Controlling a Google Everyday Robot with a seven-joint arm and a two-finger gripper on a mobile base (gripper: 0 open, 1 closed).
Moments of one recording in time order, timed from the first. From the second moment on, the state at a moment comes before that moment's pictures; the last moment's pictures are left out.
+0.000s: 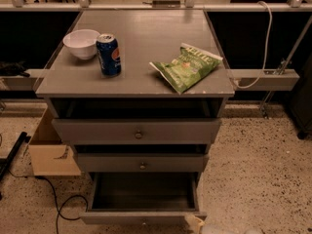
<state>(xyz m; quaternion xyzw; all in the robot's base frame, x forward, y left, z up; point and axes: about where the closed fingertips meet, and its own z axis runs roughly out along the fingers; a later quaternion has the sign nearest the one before) 0.358 -0.088 0.374 -0.19 0.73 0.54 0.36</state>
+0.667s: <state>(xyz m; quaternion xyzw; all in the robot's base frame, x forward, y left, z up) 0.364 -0.057 0.349 -0.16 0.73 0.56 0.37</state>
